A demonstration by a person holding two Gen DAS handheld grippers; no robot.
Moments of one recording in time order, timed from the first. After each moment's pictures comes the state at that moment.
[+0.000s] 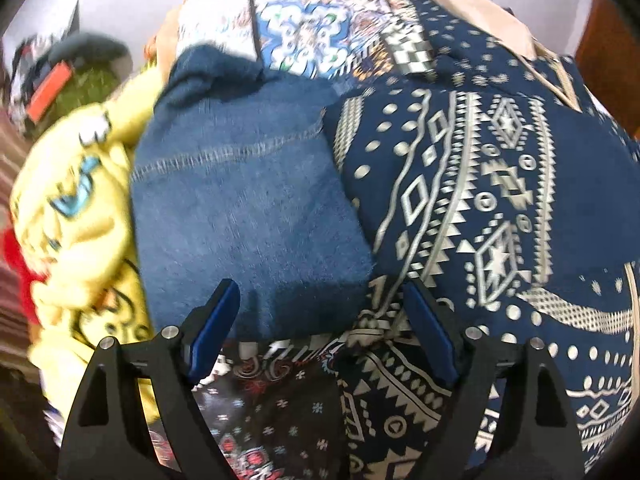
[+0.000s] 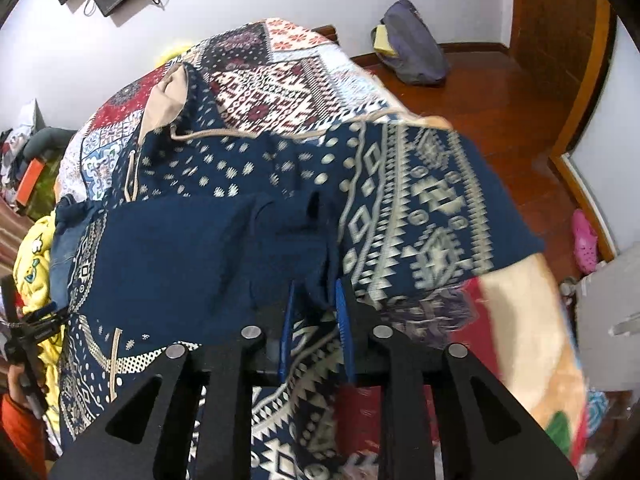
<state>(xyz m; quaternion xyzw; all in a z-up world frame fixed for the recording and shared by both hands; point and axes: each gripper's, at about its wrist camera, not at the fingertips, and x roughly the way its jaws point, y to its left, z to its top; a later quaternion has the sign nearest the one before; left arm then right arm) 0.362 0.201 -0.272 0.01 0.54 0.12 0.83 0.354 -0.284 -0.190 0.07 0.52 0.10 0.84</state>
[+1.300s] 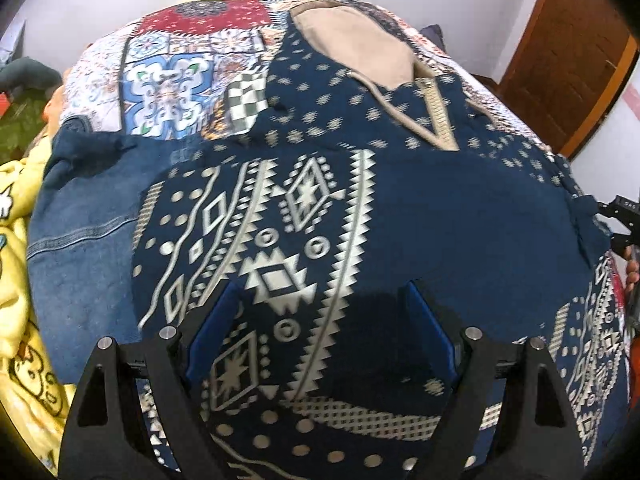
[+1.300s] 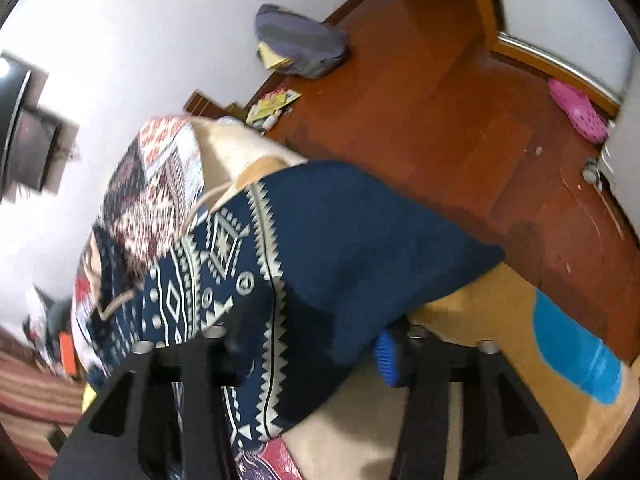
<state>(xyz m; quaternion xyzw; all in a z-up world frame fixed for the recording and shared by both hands) 0.417 0.108 -0.263 -0.04 0.51 0.01 0.86 0.414 -0.432 -0.268 0.36 0.49 -0.01 0.79</state>
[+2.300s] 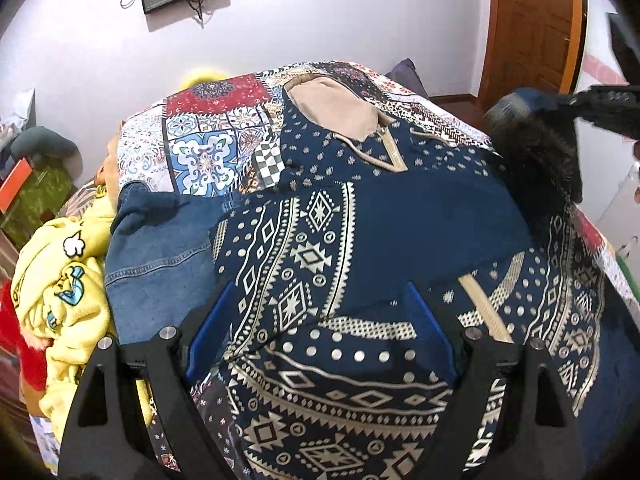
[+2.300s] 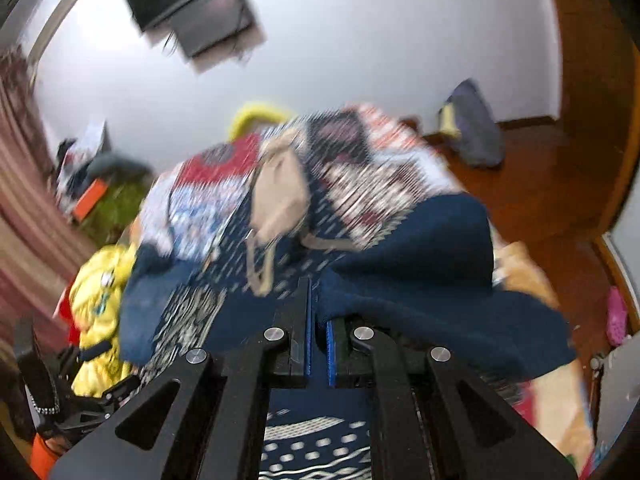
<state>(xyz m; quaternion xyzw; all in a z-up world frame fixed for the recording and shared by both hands) 0.322 0.106 -0.187 0.04 0.42 -0.01 0.91 0.370 -0.202 -0.112 0.10 0.41 0.20 0.88</state>
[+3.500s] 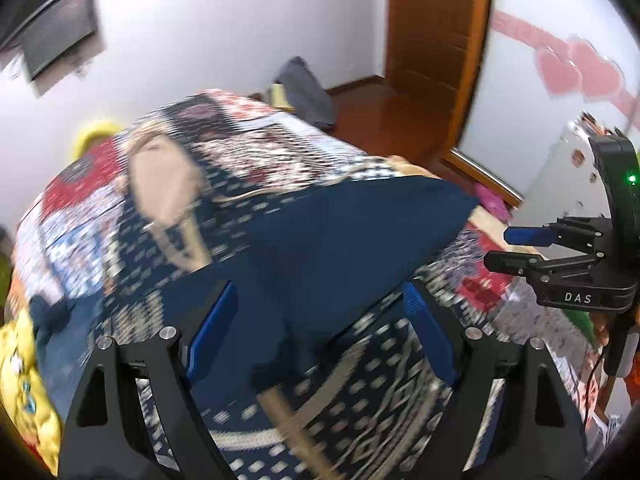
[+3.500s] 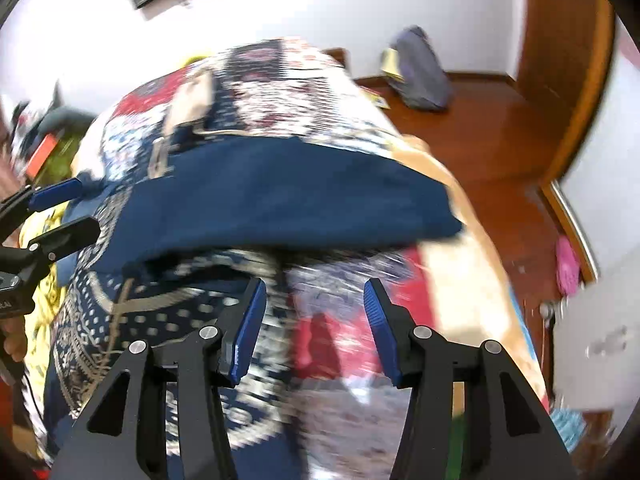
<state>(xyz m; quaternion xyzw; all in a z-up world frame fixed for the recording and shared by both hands) 0.405 -0.093 -0.151 0.10 0.43 -0.18 0.88 0.303 -0.321 -0.181 0.07 0.49 0.11 0.86</state>
